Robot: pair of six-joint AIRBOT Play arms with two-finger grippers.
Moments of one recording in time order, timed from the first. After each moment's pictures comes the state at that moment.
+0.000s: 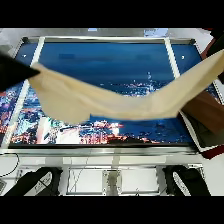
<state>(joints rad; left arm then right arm) 0.05 -0.98 1.92 0.86 -1.80 -1.32 0.07 -0.51 1.12 -1.61 0.60 1.74</state>
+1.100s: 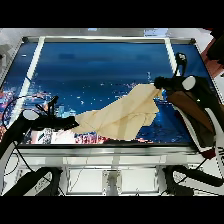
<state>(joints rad) 0.04 -1.01 0.57 0.81 -1.05 -1.23 -0.01 -1.27 1.15 -1.34 0.80 1.55</state>
